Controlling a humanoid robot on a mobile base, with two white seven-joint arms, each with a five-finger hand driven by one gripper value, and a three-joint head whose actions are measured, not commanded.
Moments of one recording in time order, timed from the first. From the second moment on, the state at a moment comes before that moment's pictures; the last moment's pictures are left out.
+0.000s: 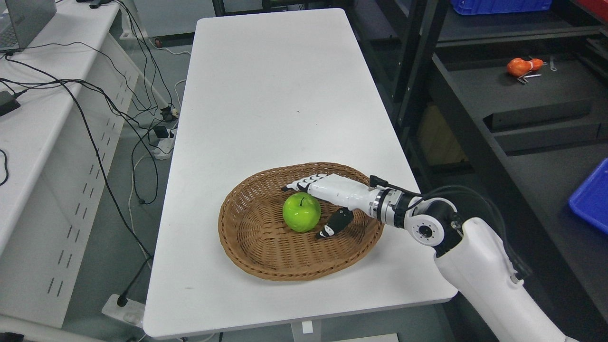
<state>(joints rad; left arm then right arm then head) 0.04 0.00 -0.06 -0.05 0.05 -0.03 -0.14 -0.46 -0.31 0.45 -1.50 0.62 -0.29 0.57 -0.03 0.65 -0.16</state>
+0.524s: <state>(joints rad) 0.04 0.00 -0.06 -0.05 0.05 -0.03 -0.14 -0.45 -0.34 0.47 -1.49 0.63 -0.35 0.52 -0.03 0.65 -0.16</state>
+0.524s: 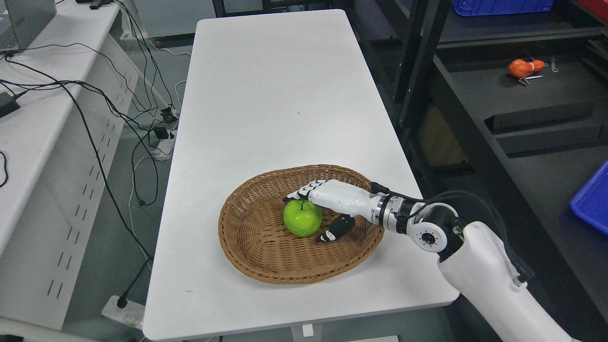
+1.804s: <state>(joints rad) 0.04 0.00 -0.06 -0.05 0.05 -0.03 -0.14 -0.32 -0.28 0.10 -1.53 0.64 -0.27 0.03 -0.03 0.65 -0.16</state>
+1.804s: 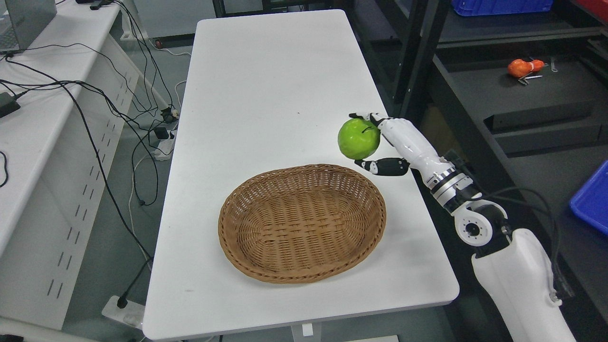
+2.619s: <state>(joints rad) 0.04 0.00 -0.06 -0.05 0.05 -0.03 -0.14 -0.16 -0.13 -0.08 -1.64 0.65 -0.18 -0.17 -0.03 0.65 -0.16</state>
